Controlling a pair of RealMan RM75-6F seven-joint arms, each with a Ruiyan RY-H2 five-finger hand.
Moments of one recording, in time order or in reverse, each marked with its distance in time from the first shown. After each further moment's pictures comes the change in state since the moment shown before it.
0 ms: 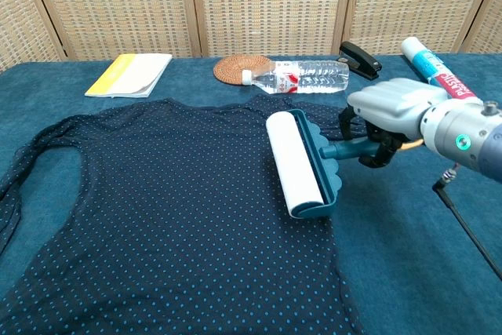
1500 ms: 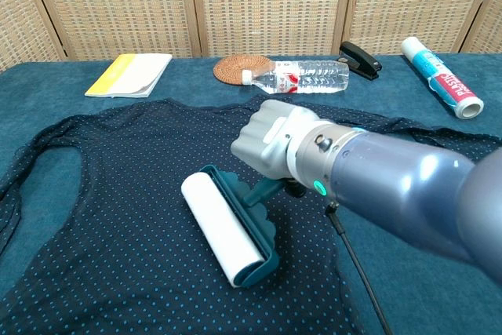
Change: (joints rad) left arm -0.021 0.002 0.001 0.018 -0.023 -0.041 -0.031; right arm 0.436 -0.192 -0.050 -0.171 0.450 0.202 -0.675
